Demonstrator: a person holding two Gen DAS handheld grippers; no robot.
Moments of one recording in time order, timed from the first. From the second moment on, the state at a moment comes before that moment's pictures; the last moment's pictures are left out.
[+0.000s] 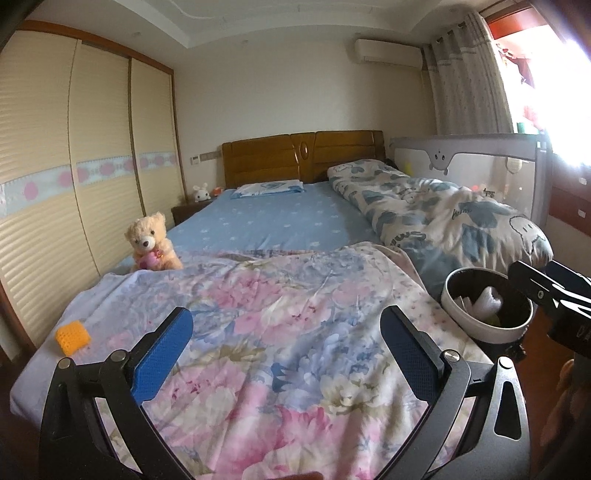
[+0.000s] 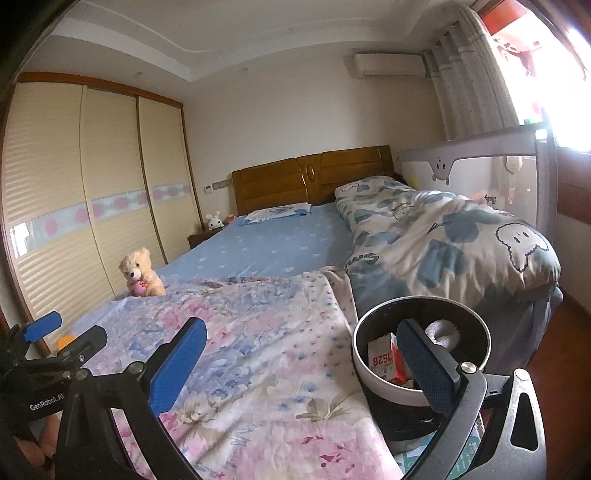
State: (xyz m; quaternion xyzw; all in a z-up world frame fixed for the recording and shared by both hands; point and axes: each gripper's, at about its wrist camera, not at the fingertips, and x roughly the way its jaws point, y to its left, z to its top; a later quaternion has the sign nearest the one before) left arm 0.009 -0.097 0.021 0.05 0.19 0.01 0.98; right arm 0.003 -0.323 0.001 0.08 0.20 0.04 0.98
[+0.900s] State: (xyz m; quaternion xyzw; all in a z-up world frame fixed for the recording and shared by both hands) left arm 0.012 -0.098 0.019 0.05 0.19 0.00 0.98; right arm 0.006 -0.319 0.000 0.08 0.21 0.04 0.97
